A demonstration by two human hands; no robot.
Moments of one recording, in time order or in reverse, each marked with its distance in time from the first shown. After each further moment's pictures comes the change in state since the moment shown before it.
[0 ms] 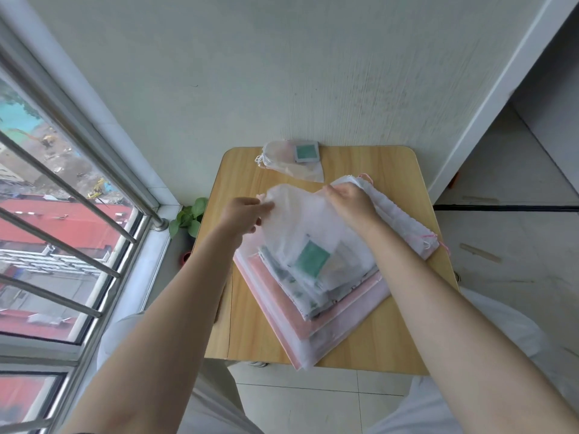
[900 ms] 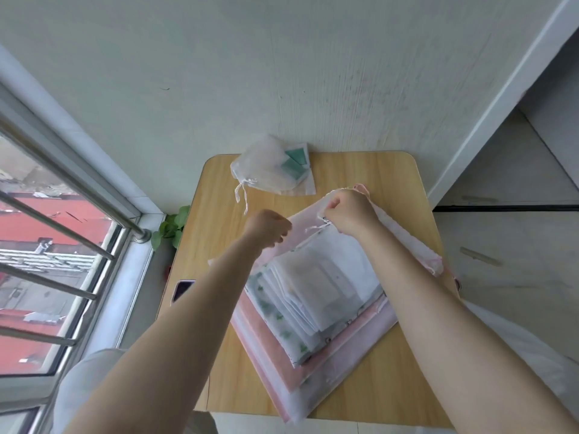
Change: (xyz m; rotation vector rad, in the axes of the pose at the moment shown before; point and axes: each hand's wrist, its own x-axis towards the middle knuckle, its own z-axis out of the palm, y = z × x) left_hand 0.058 0.014 0.070 0.354 -0.121 -0.047; right_hand 0.048 0.001 -0.012 -0.348 -0.055 0.119
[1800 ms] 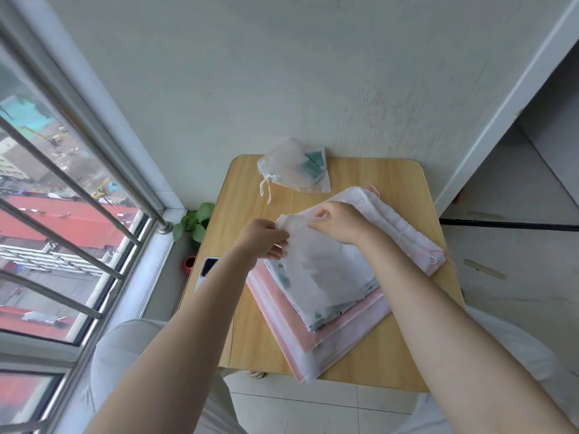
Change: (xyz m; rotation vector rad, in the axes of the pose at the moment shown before) left_hand -0.078 -0.048 -0.033 -0.302 -0.016 0.017; right_hand -0.054 -0.023 0.019 -0.084 -0.166 -0.213
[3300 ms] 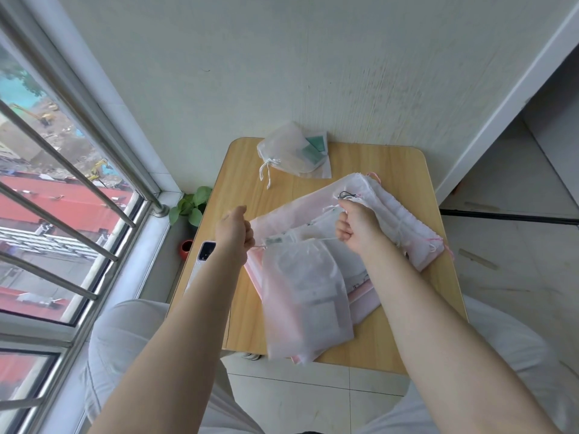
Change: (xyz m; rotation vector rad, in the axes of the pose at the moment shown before) left_hand 0.006 -0.035 -0.012 -0.770 0.321 -0.187; right_hand -0.007 0.028 0.029 1.302 0.178 0.428
